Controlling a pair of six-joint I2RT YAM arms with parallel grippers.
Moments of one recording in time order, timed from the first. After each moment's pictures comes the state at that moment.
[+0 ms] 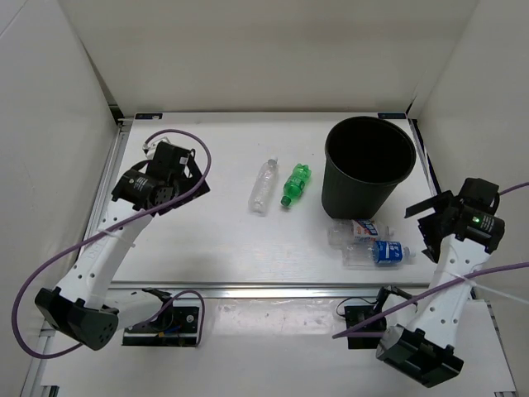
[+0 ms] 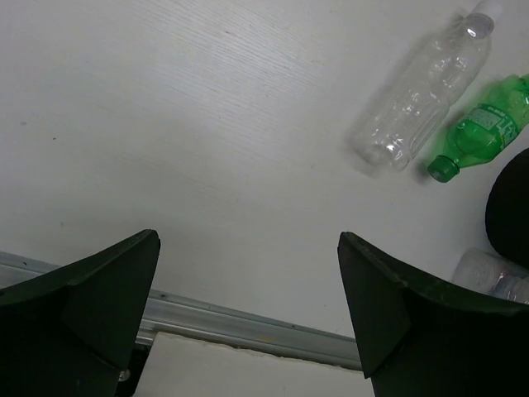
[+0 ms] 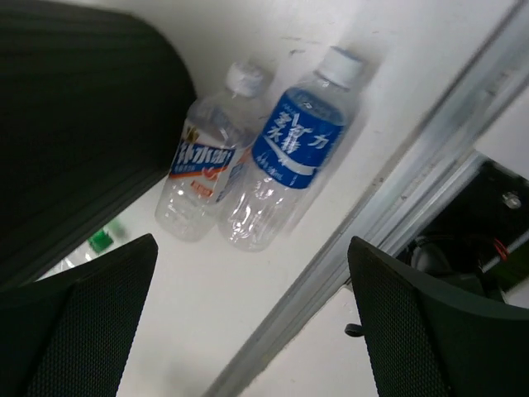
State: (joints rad) left arm -0.42 1.18 1.35 -1.08 -0.32 -0.77; right arm -0.48 0.91 1.17 -1.34 -0.02 0.70
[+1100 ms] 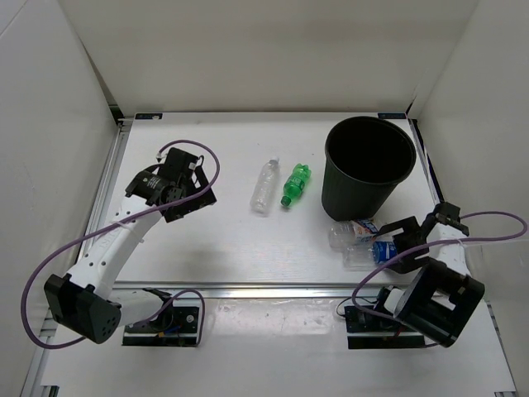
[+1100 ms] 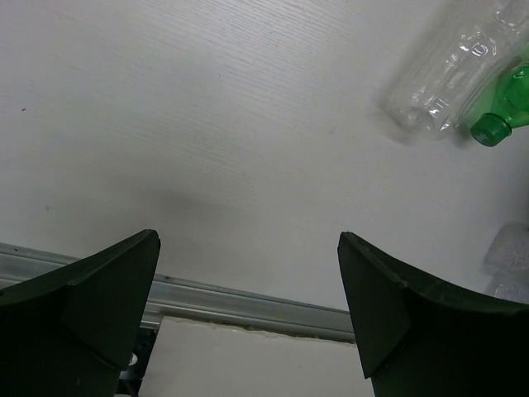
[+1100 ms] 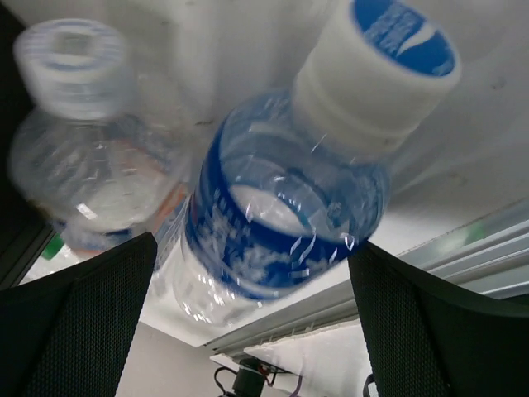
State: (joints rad) left arm -0.42 1.22 1.23 -1.05 -0.22 -0.75; right arm -0.52 1.16 0.65 -0.87 -0.33 0.68
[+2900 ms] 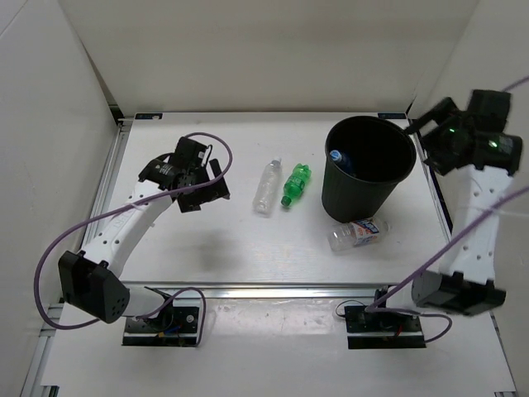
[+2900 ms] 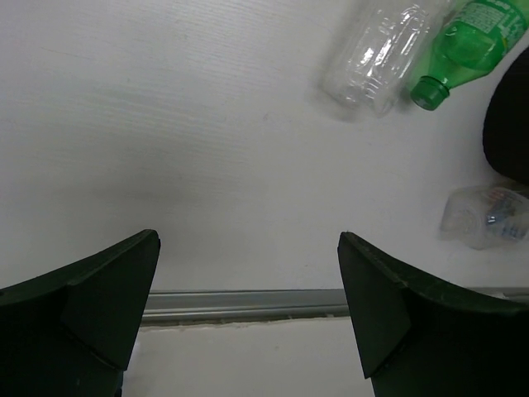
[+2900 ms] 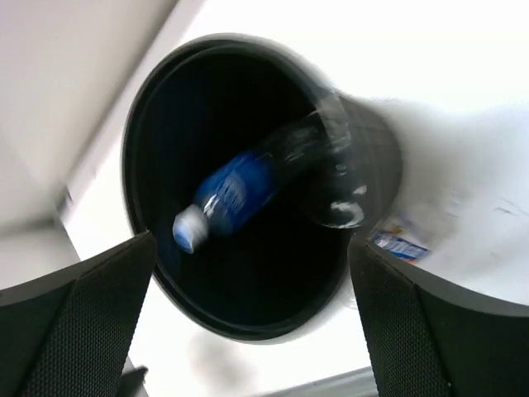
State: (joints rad) left arm -0.42 1.36 1.29 -0.96 -0.04 -0.69; right arm -0.19 1.41 1.87 -1.18 -0.14 0.68
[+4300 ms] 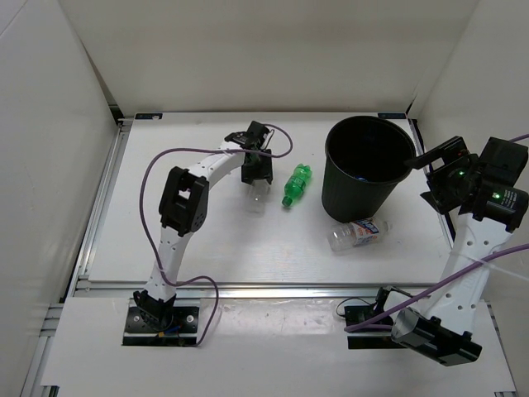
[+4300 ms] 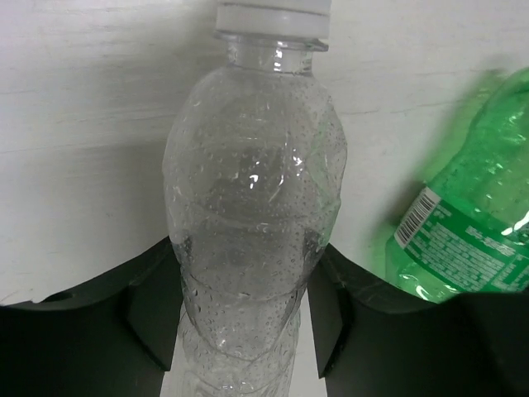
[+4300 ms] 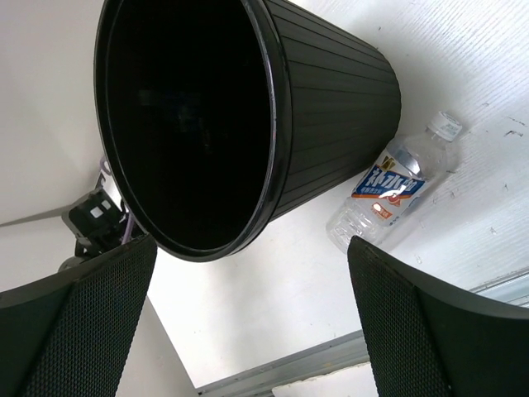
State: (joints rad) left arm -0.52 2.33 1.99 -0.77 0.02 -0.49; right arm -0.42 1.07 1.52 -1.18 -0.36 0.69
